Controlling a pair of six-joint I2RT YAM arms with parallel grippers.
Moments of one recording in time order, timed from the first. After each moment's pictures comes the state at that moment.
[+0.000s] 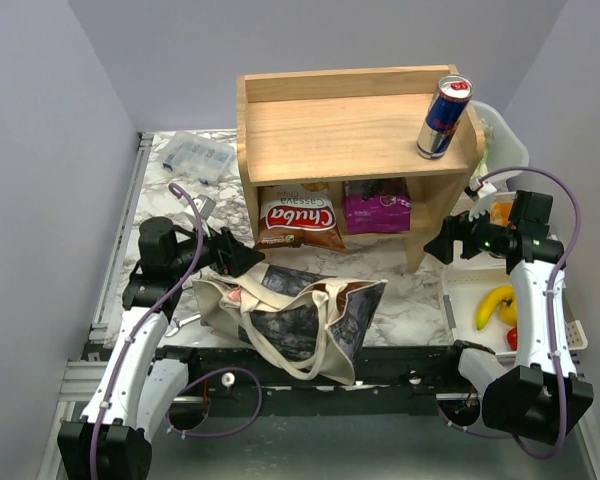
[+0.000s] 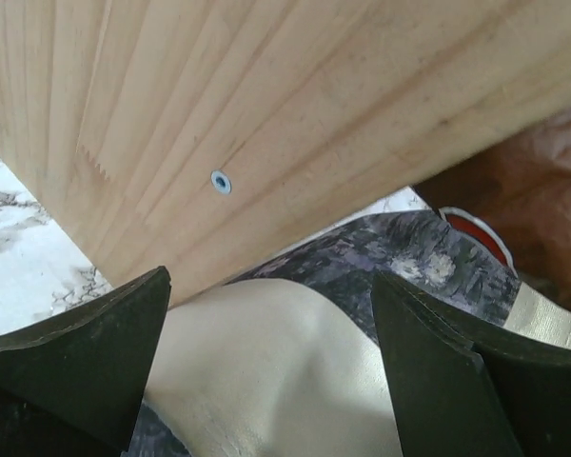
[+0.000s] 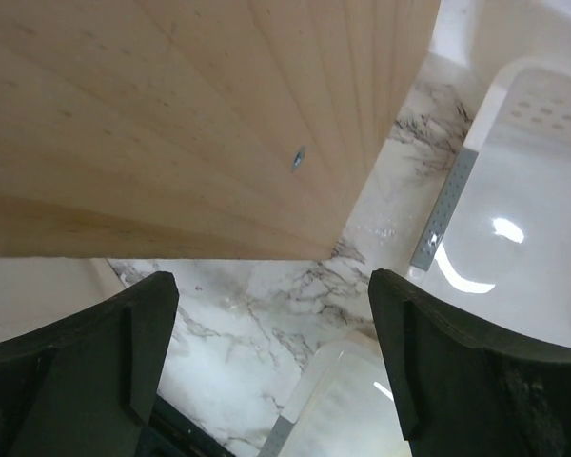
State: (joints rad) left arm -0.07 0.75 0.61 -0.22 0.85 -0.33; right arm -0.29 1.04 0.97 -0.82 -0.75 -0.44
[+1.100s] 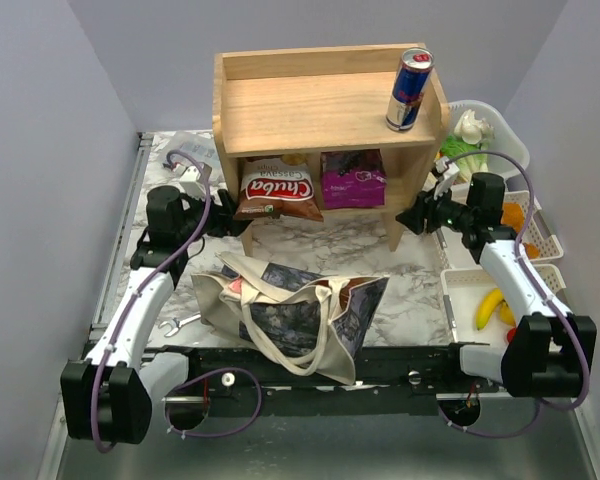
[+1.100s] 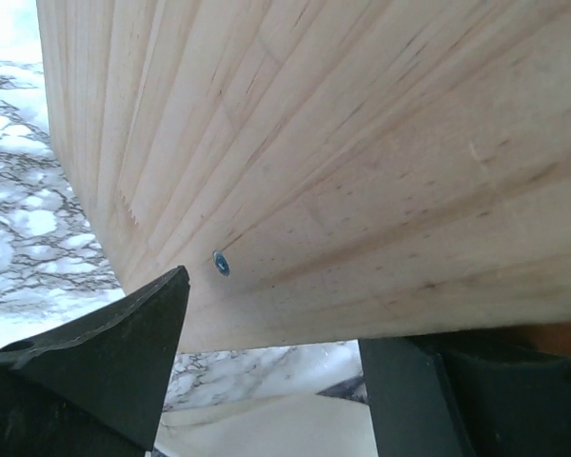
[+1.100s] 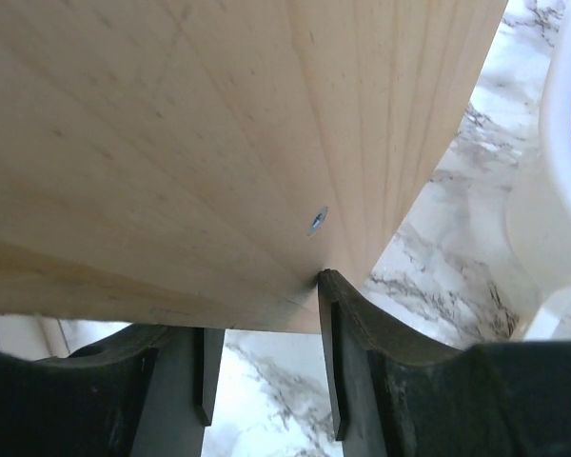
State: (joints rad) left arm -0.09 1.01 0.73 -0.03 0.55 -0.37; right arm -0.03 1.22 0.83 -0.16 -0.73 -0.18
